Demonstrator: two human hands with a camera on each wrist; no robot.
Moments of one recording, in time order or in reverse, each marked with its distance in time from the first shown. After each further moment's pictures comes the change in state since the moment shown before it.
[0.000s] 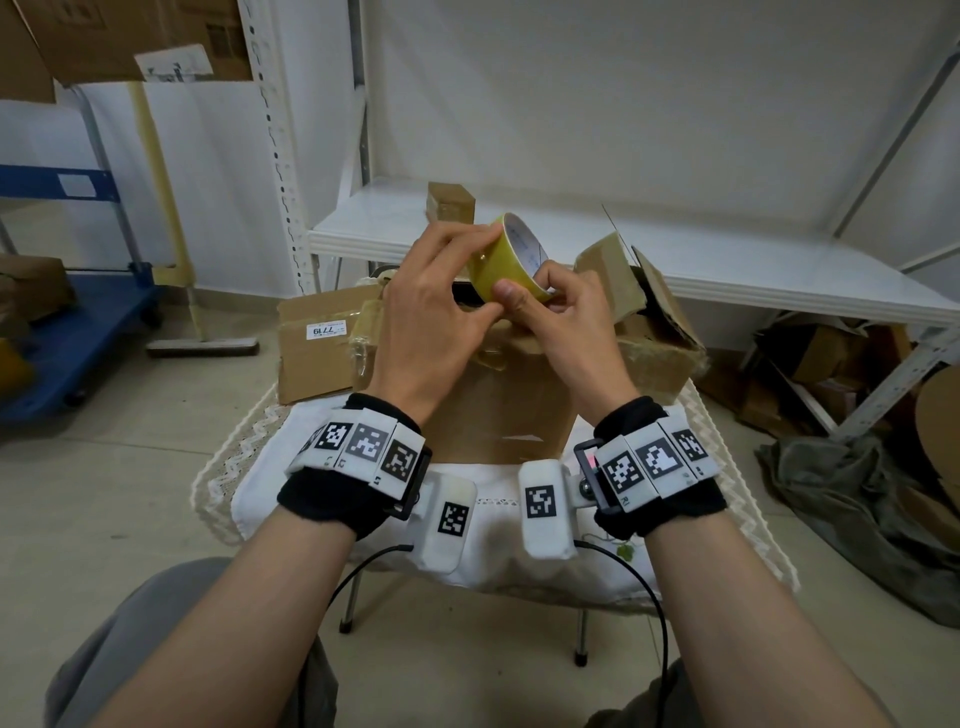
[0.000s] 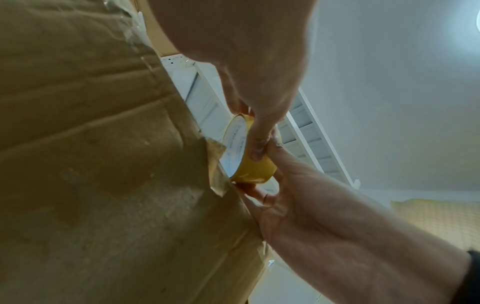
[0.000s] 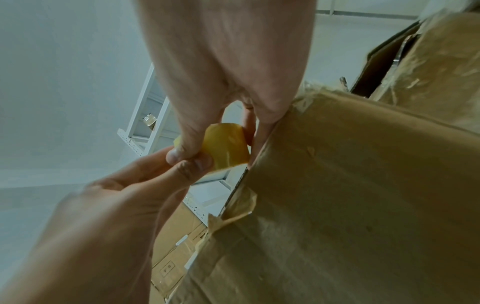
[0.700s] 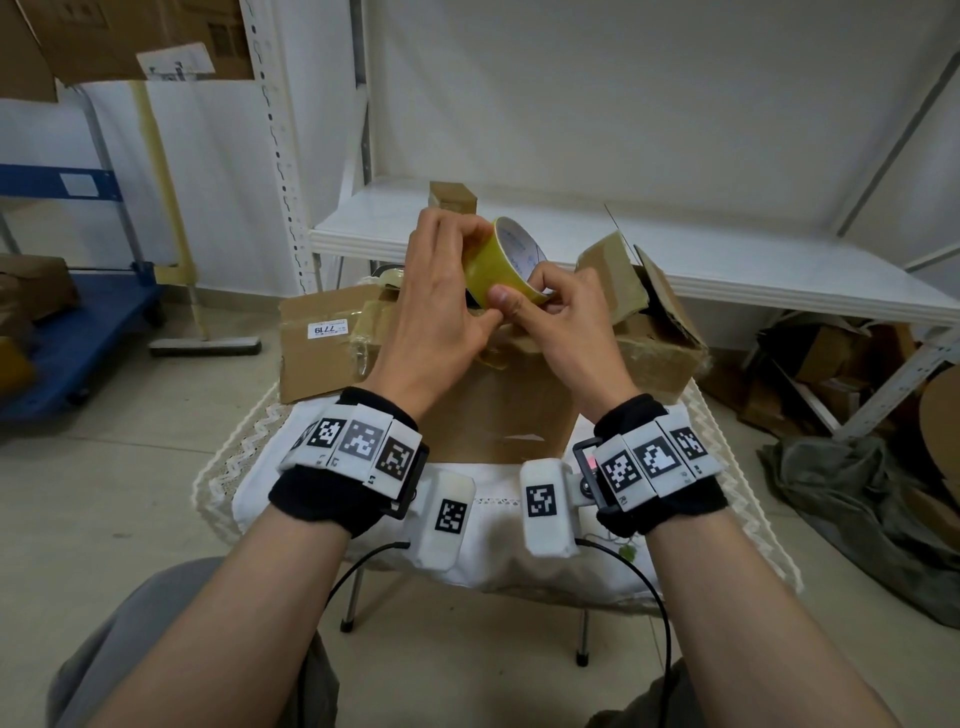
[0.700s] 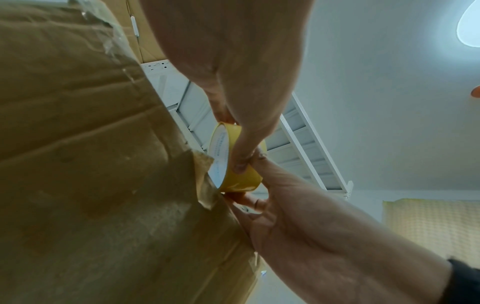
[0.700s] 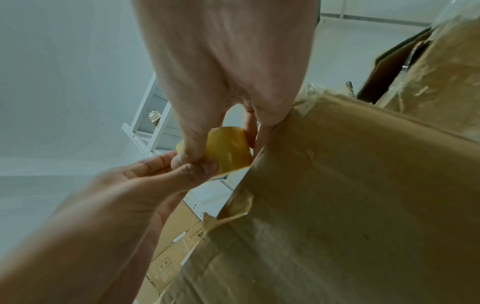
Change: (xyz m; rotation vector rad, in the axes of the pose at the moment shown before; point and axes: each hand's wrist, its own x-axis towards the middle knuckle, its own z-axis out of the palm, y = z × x) left_hand 0.005 -0.002 0.002 -0.016 -0.144 -0.056; right_hand 0.003 0.002 0.000 -0.141 -0.017 0.003
